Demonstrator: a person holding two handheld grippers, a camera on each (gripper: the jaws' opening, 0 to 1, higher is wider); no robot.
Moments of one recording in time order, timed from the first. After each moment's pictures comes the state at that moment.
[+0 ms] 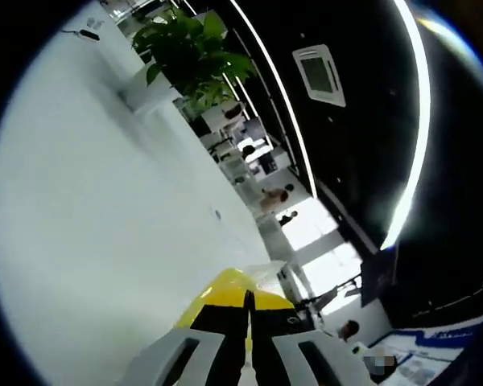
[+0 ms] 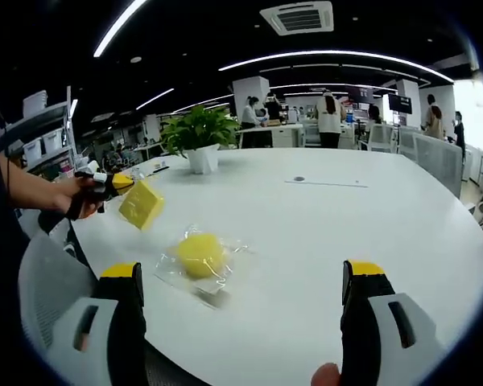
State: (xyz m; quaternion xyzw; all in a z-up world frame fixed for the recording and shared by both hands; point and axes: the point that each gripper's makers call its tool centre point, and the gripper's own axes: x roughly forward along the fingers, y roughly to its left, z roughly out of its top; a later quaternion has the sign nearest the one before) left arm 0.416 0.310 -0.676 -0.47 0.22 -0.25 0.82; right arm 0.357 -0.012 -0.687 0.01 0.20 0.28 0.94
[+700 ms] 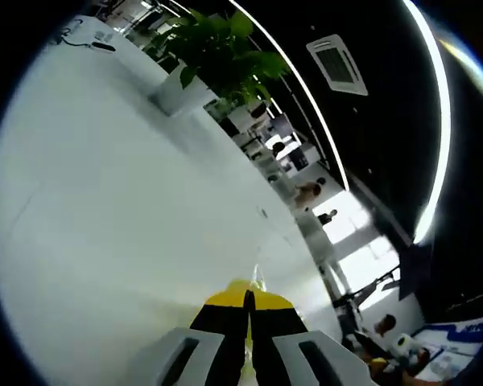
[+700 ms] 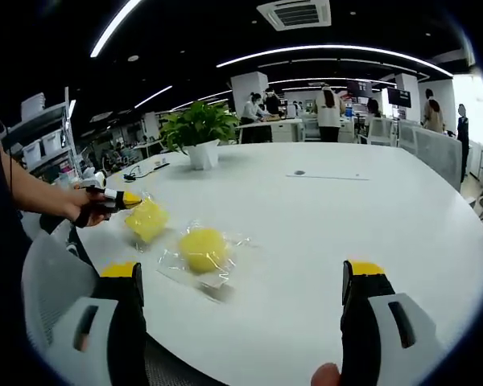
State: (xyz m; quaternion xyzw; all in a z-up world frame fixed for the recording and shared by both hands) left arm 0.426 0.348 -0.736 -0.41 0.25 -0.18 0.86; right arm 0.351 -0.012 -0.693 0.01 0.23 0.28 0.93
